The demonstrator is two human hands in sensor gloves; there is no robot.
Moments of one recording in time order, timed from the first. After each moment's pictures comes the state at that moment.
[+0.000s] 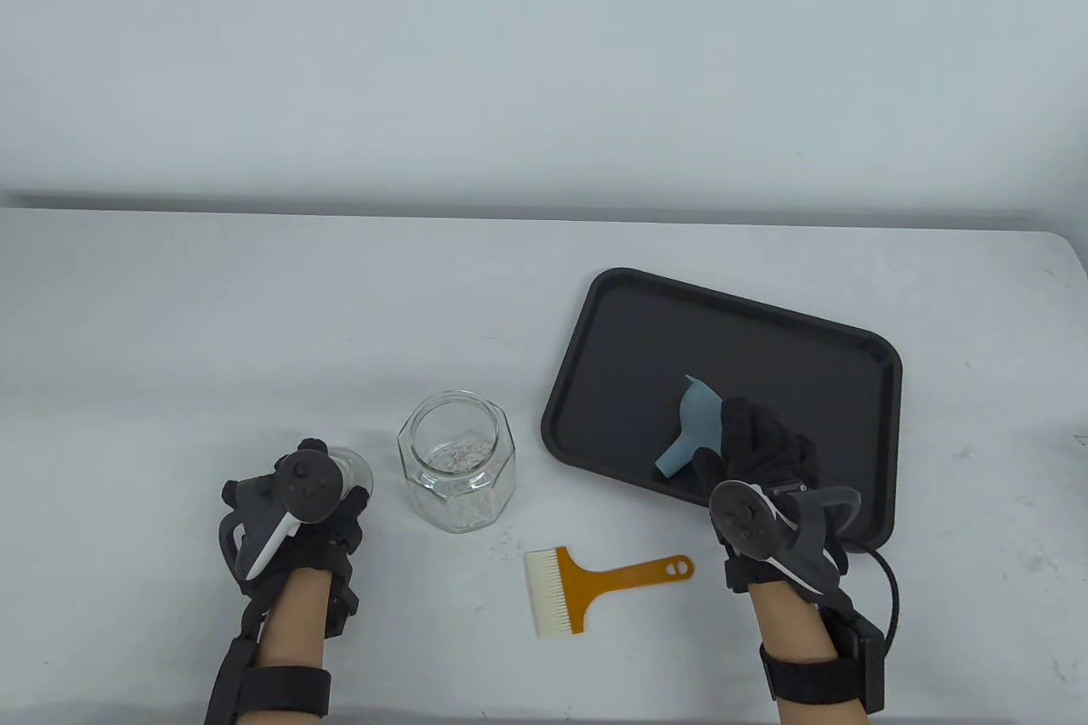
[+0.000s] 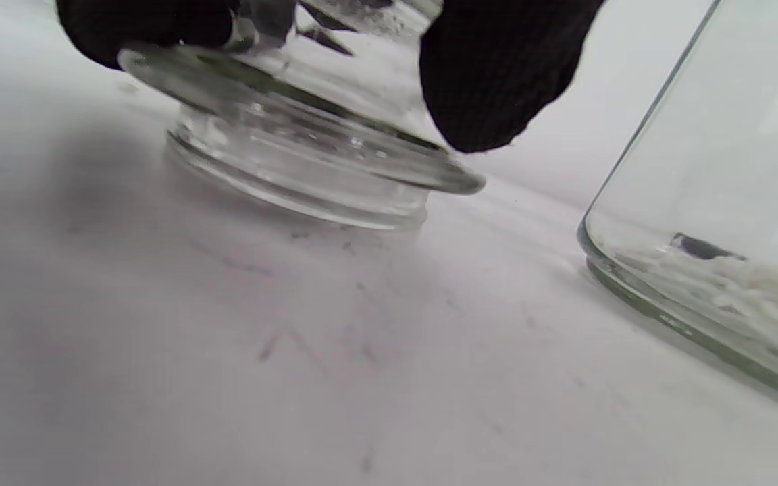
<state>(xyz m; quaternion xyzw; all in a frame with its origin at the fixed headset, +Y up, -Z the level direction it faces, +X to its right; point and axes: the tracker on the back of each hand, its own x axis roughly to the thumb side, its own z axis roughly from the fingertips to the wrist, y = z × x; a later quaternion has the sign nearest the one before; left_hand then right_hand) -0.272 -0.761 -0.292 -0.06 0.07 0.16 0.98 0.186 -0.687 -0.278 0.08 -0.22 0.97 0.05</state>
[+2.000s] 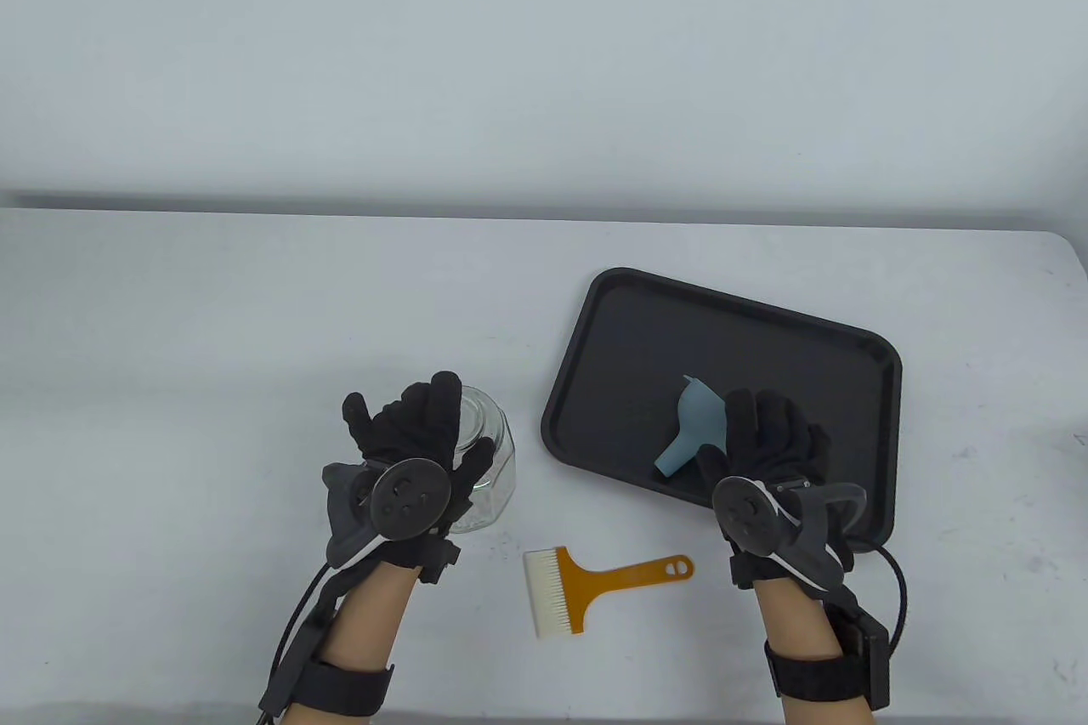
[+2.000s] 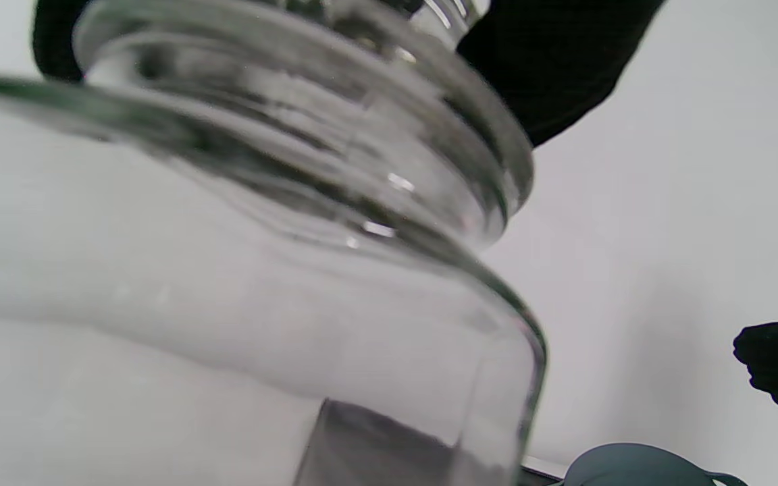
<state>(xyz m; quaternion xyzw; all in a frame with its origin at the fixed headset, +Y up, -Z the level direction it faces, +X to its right) -0.157 -0.670 -0.284 0.18 -0.14 0.19 0.95 0.189 -0.683 -0.279 0.08 -0.22 0.97 0.04</state>
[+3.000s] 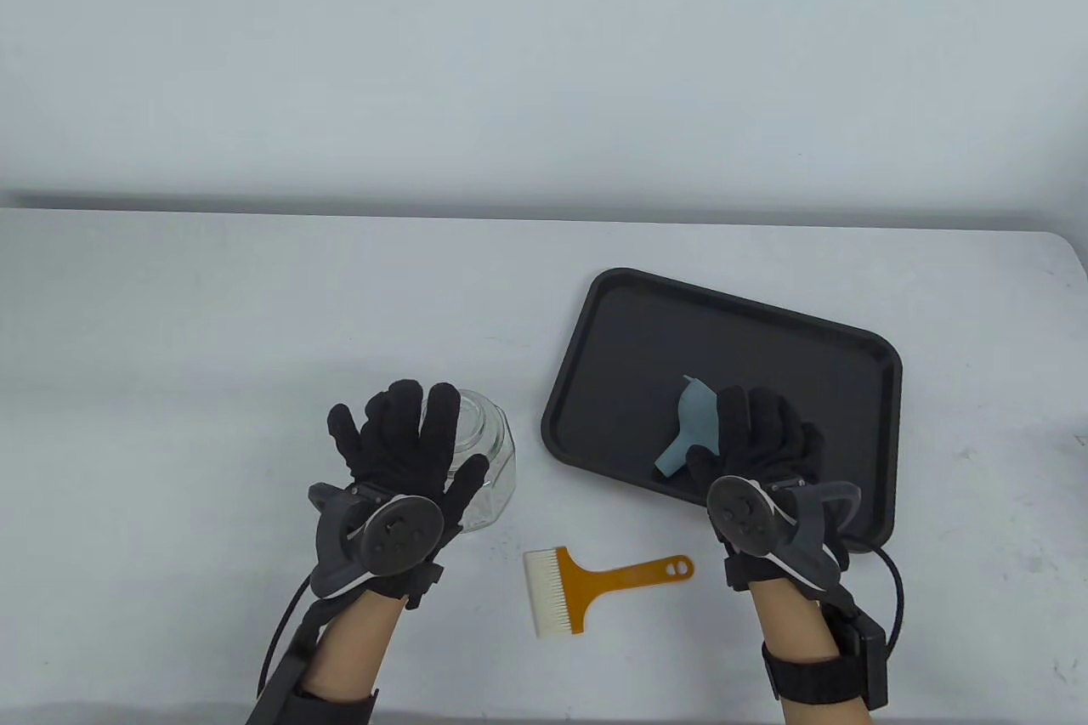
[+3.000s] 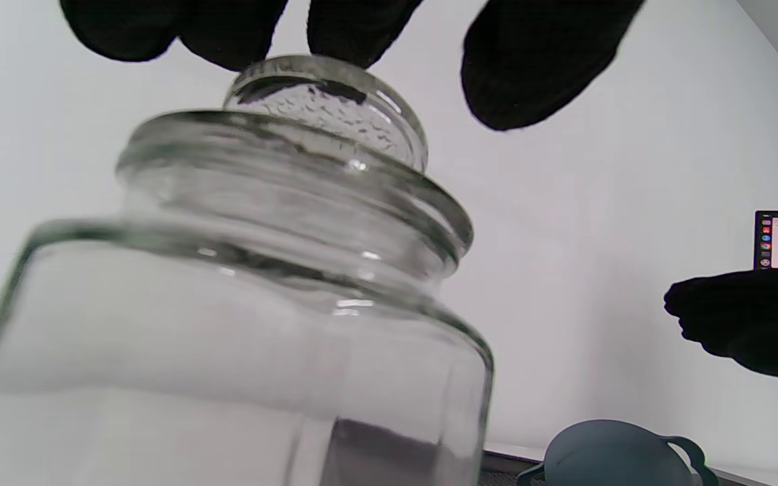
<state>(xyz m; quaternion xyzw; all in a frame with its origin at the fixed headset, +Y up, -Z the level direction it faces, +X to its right) -0.160 -0.662 -0.254 0.22 -0.19 0.14 0.95 0.178 -0.672 -0.276 0.09 -0.21 0.97 0.05</state>
